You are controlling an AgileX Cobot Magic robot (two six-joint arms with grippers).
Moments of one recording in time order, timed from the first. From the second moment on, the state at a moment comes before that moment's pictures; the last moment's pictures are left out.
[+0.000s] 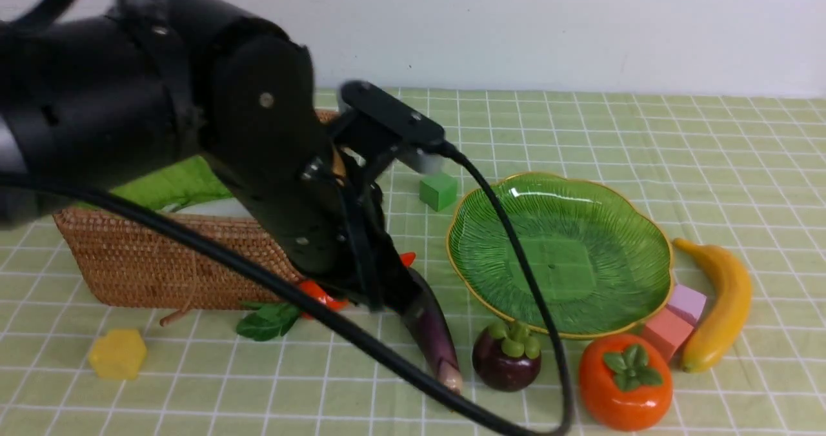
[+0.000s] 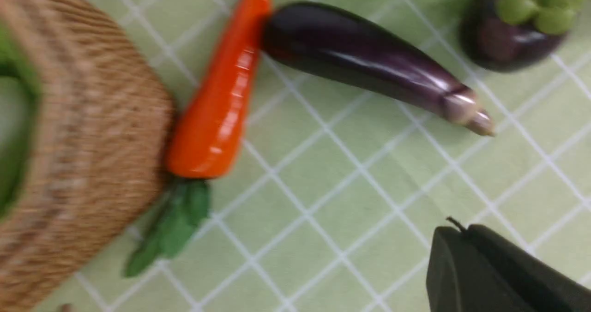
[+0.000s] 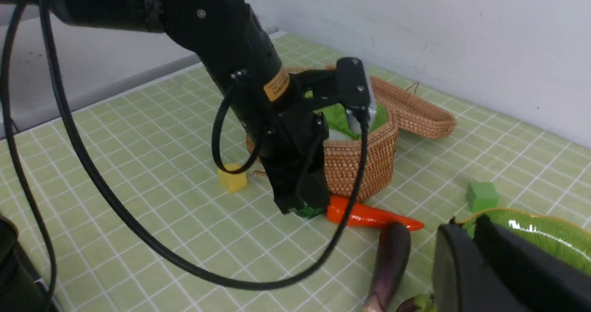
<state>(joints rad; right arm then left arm) 0.25 0.59 -1.03 0.72 0.92 -0.61 -0.69 1.58 -1.34 0.00 0.97 0.03</state>
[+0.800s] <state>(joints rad) 0.25 0.57 -1.03 0.72 1.00 -0.58 -0.72 1.90 -1.34 0.07 0.62 -0.56</state>
